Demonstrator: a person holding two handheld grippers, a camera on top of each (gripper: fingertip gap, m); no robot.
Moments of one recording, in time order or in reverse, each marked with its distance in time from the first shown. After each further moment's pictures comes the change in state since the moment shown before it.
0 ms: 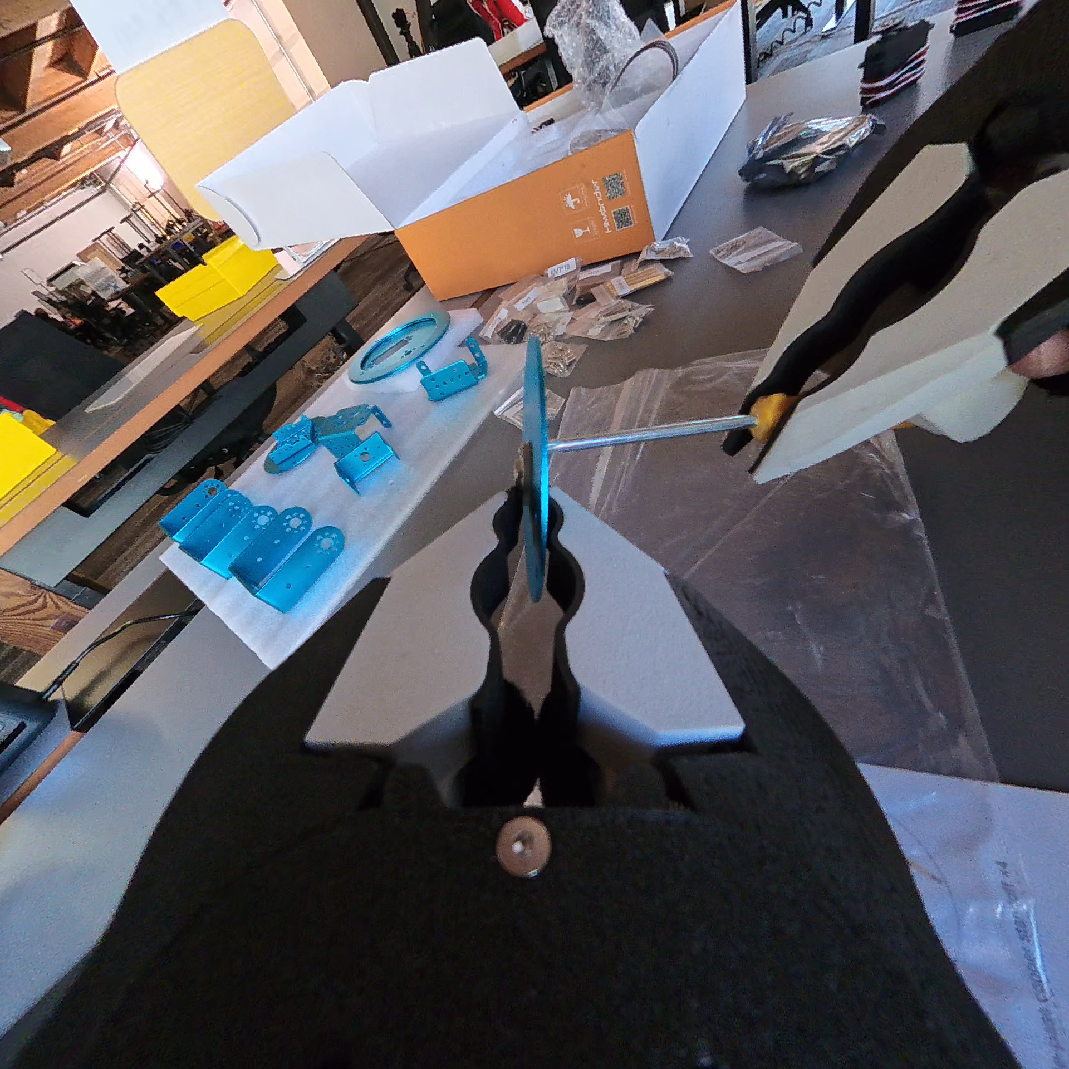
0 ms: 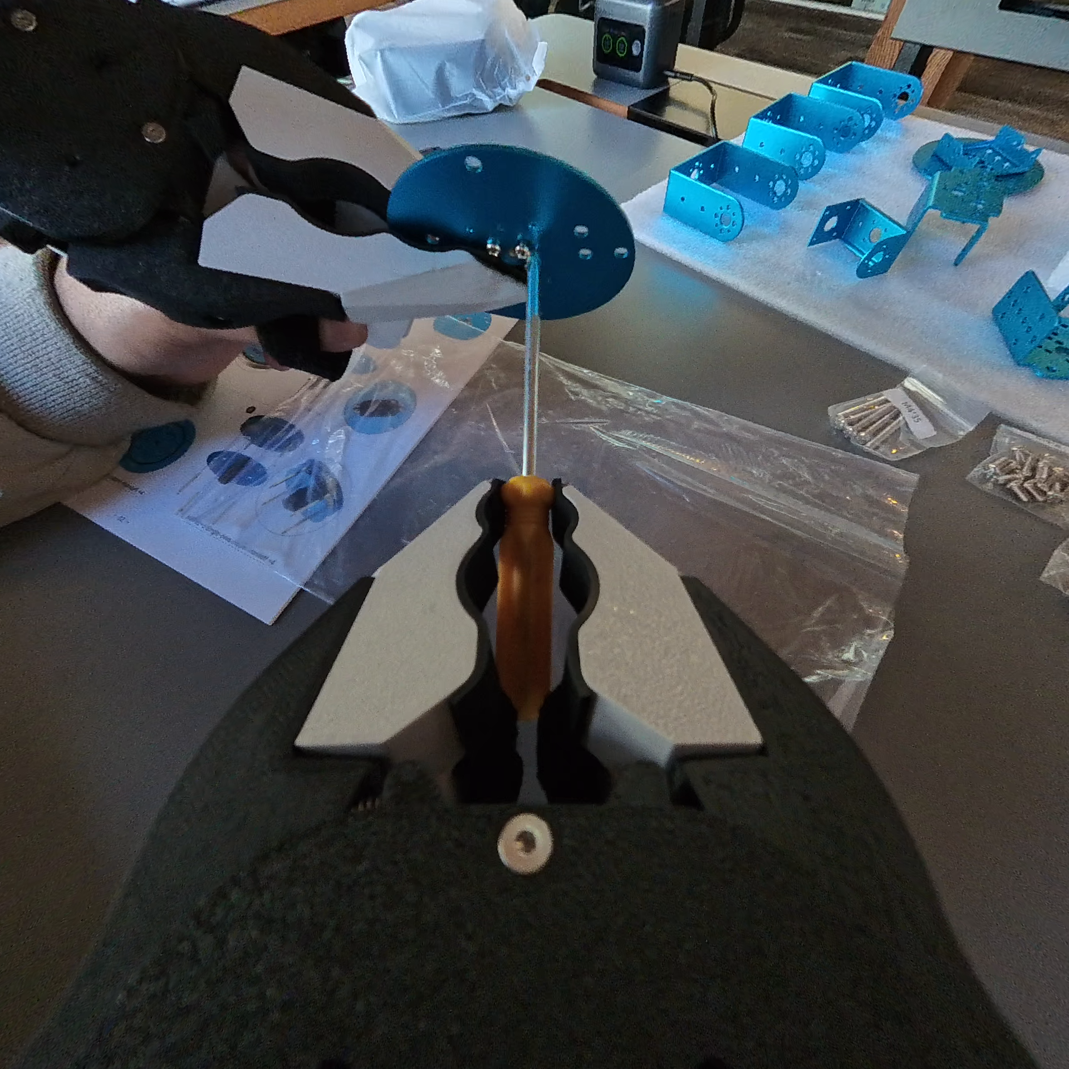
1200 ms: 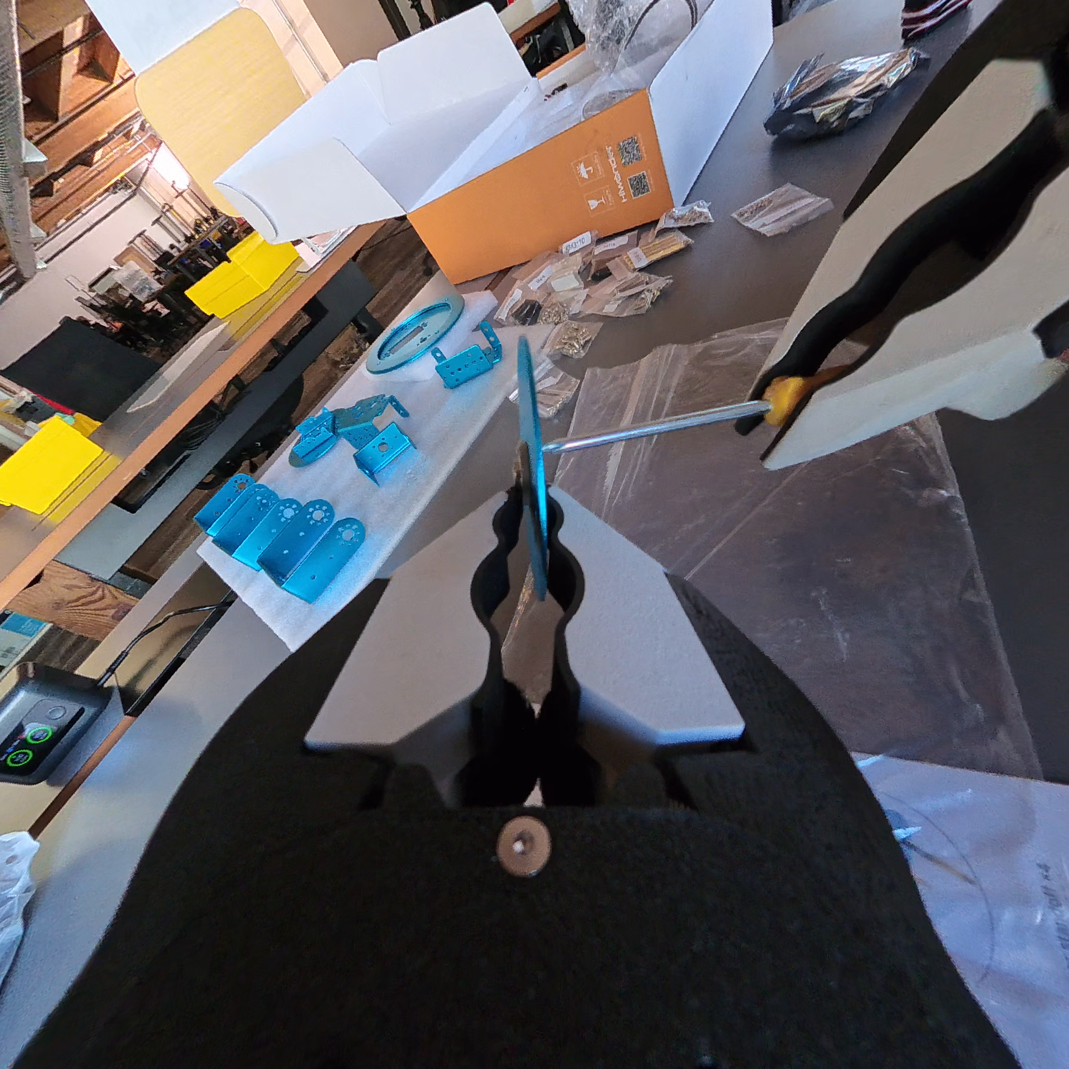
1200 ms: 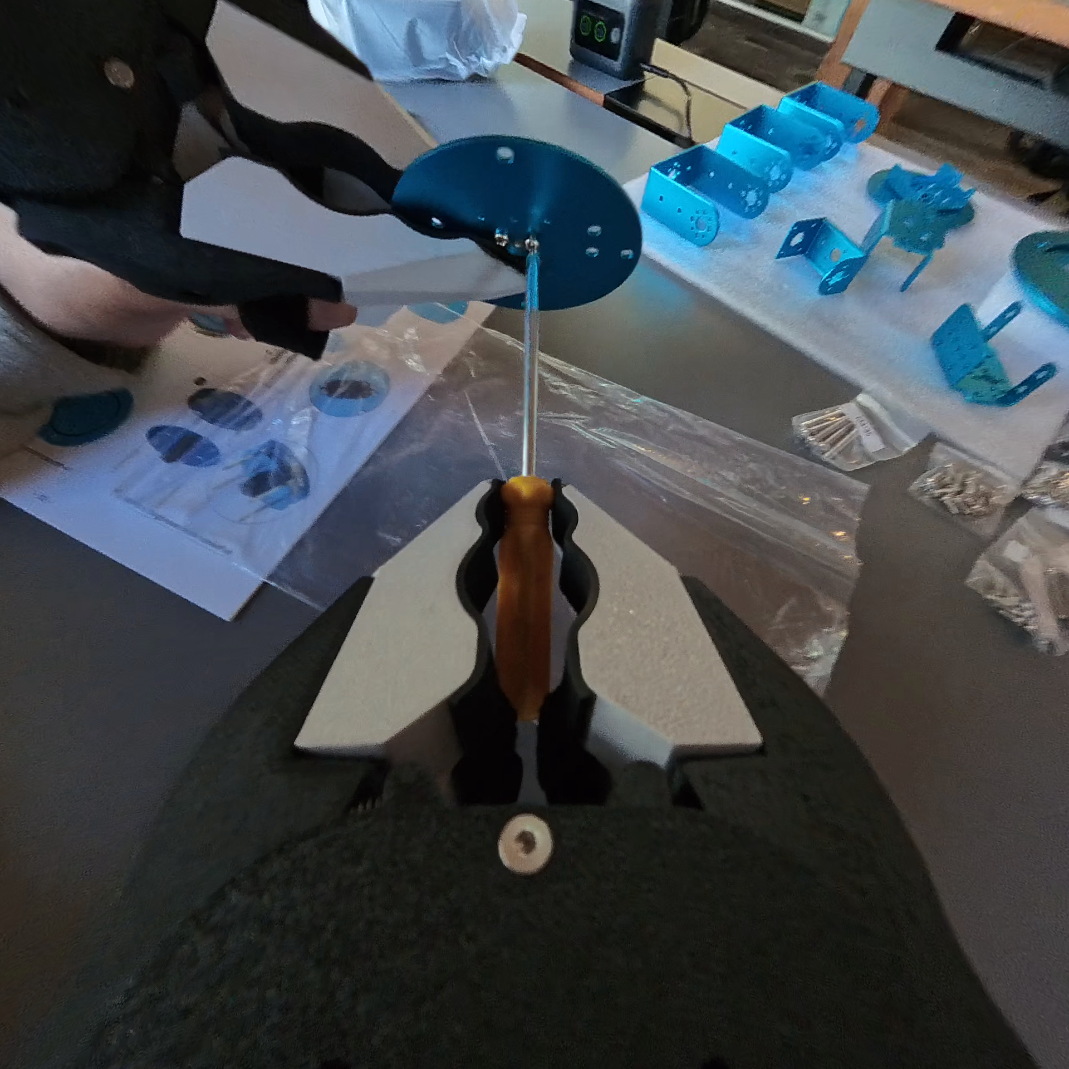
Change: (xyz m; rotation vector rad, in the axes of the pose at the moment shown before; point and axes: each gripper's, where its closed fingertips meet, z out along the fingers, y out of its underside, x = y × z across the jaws) left arm -0.003 0.005 0.002 -0.037 -0.038 0.053; right arm 0.002 0.001 0.001 -0.031 0.089 -0.094
